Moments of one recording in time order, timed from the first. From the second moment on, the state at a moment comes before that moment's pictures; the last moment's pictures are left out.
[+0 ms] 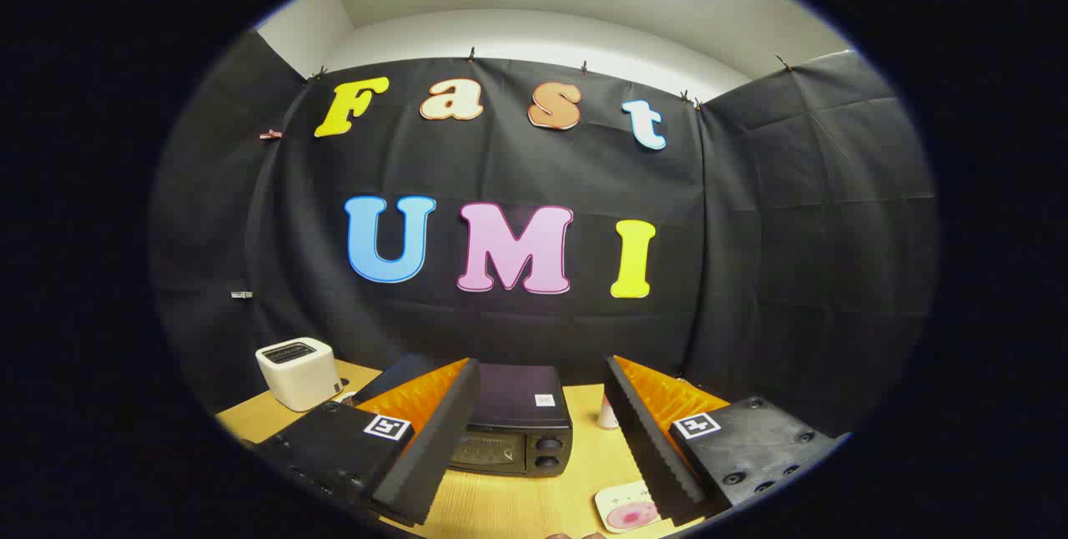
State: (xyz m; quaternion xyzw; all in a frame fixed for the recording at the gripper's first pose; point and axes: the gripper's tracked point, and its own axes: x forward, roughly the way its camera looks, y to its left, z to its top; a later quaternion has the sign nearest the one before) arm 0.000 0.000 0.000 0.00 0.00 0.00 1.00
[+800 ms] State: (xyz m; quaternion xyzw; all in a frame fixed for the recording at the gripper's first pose) arm -0.008 0.011 -0.014 0.00 0.02 0.00 1.00
